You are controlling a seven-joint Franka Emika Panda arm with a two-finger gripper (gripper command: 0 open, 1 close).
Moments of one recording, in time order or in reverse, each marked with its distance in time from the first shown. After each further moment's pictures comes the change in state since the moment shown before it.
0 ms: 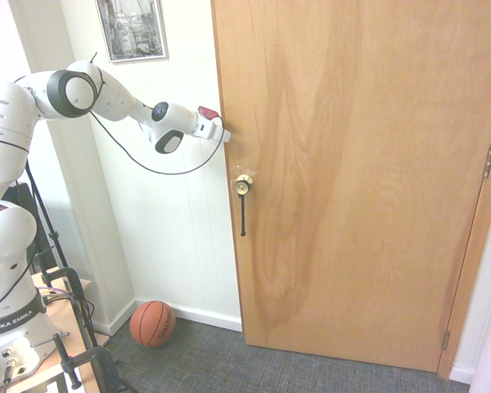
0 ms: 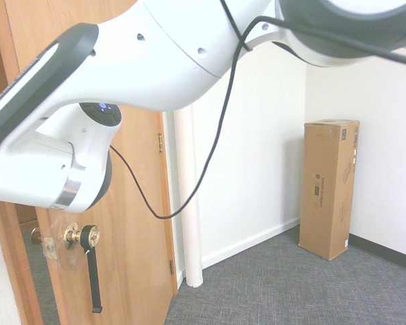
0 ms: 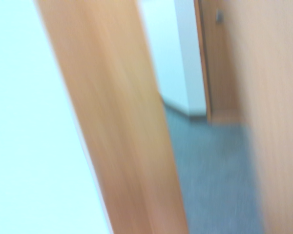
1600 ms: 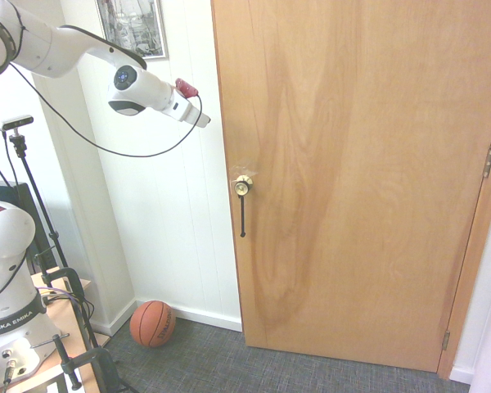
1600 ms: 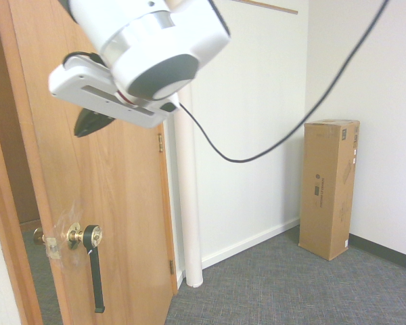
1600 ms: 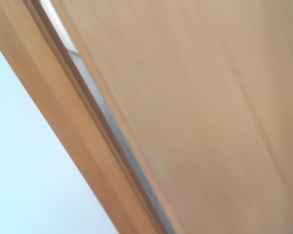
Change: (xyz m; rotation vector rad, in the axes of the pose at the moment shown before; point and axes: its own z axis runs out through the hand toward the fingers) arm 0.083 0.010 -0.152 -0.006 -0.115 0.209
